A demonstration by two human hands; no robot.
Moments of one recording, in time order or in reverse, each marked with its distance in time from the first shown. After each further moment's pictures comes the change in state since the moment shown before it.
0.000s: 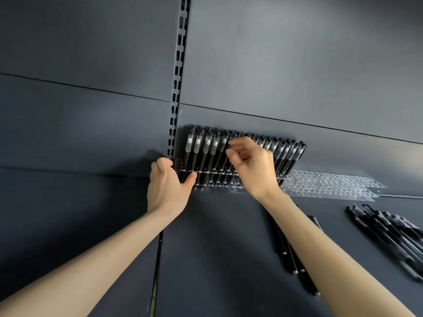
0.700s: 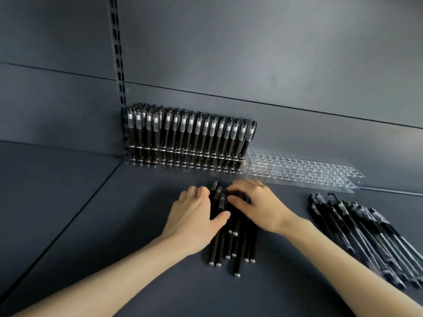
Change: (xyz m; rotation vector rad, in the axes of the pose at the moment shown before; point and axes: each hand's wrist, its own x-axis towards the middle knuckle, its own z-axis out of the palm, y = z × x) left_hand -0.141 0.128 0.081 0.389 -0.432 0.117; right_hand -0.074 0.130 -0.119 -0.168 -0.593 -0.126
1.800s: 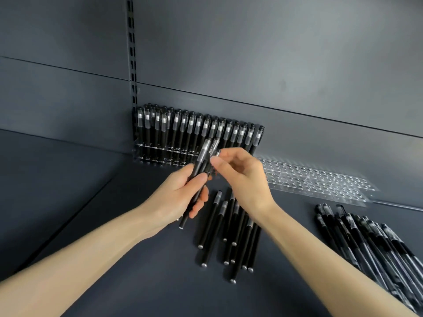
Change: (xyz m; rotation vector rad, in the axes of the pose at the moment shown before) left_hand 0.003 -0.013 -0.035 -0.960 -0.010 0.024; right_hand 0.023 -0.059 -0.013 0.912 0.277 0.038
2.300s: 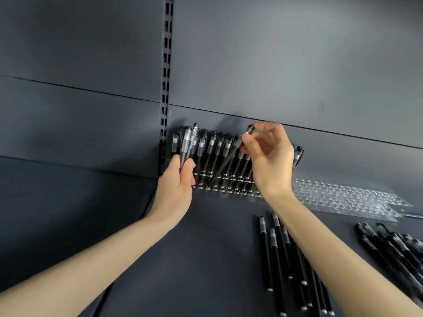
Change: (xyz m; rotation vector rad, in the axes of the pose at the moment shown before) left_hand 0.053 -0.025 -0.096 0.145 0.402 0.107; right_hand 0.078 -0.016 0.064 -0.136 0.398 -0.287
